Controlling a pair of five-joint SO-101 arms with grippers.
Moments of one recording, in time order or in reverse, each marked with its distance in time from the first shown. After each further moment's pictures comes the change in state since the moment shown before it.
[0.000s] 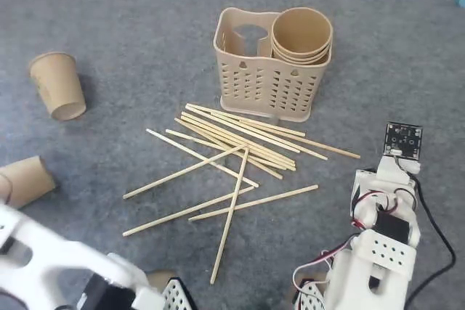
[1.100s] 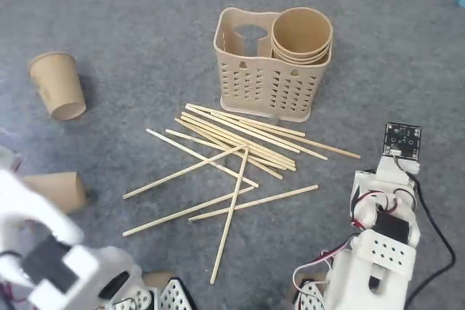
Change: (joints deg) left arm 12.1 26.5 -25.7 20.6 -0.4; right arm -0.2 0.0 0.0 0.7 0.0
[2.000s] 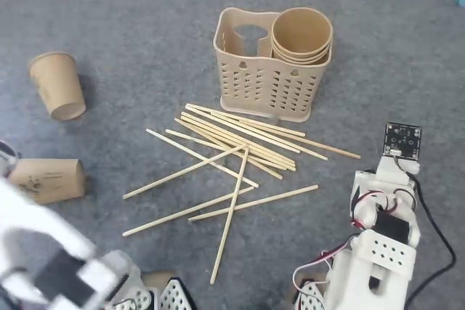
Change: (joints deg) left arm -3.1 -3.2 -5.2 14.6 -2.3; right arm 0.0 0.0 0.0 0.0 0.0
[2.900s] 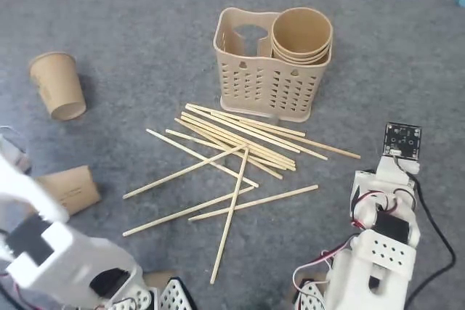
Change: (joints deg) left arm 4.8 17.4 -6.5 -0.1 -2.9; right arm 0.0 0.0 0.0 0.0 0.0
